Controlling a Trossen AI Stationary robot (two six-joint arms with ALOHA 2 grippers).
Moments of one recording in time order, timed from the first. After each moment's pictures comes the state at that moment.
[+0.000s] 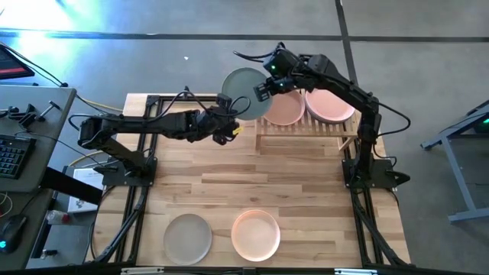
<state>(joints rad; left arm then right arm) 0.14 1.47 1.19 -0.34 -0.60 0.93 -0.39 1.90 2.32 -1.35 0.26 0.53</state>
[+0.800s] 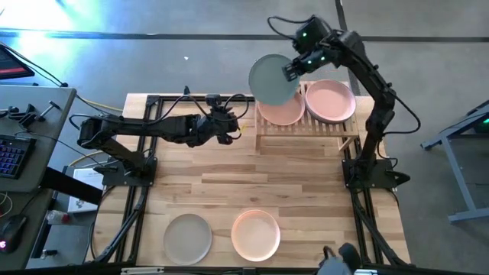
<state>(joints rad) 0.09 1.47 1.19 -0.35 -0.80 0.55 -0.71 1.82 2.32 -1.45 0.06 0.23</state>
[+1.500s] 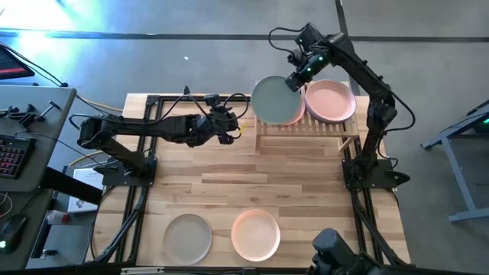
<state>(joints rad) 0.09 1.47 1.19 -0.35 -0.80 0.48 -0.85 1.83 2.05 -1.40 -0.33 -0.06</state>
